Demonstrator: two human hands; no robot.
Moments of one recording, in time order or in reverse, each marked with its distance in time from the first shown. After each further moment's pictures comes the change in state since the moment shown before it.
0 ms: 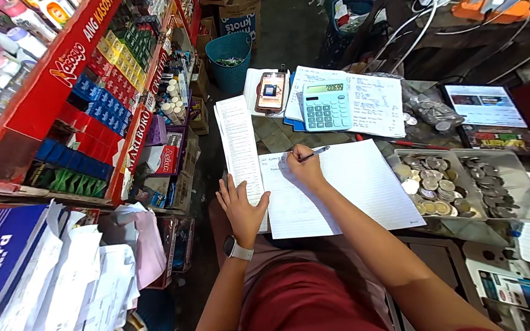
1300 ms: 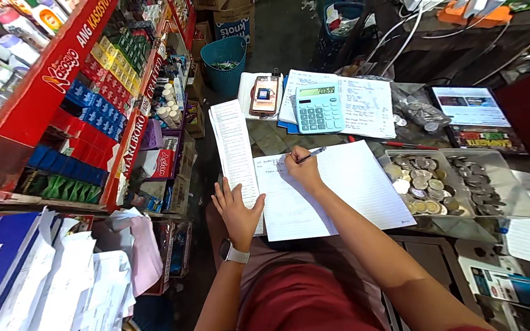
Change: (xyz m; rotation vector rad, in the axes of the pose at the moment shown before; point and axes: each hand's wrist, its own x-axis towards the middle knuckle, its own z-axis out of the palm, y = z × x) left_hand 0.001 -0.001 0.000 -0.005 0.010 0.002; right_hand 0.000 0.000 -0.005 -0.008 0.052 0.042
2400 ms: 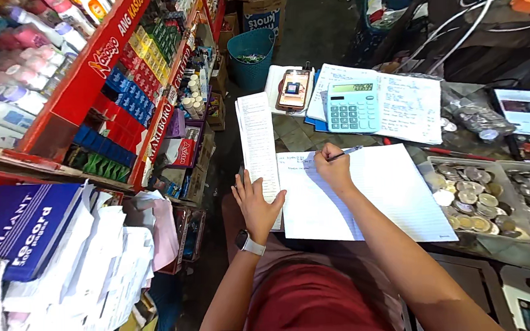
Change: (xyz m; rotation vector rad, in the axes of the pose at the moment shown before) left_hand 0.000 0.003 -0.001 -0.029 -0.024 -0.024; right_hand 0.001 0.001 -0.007 -0.039 0.026 0.057
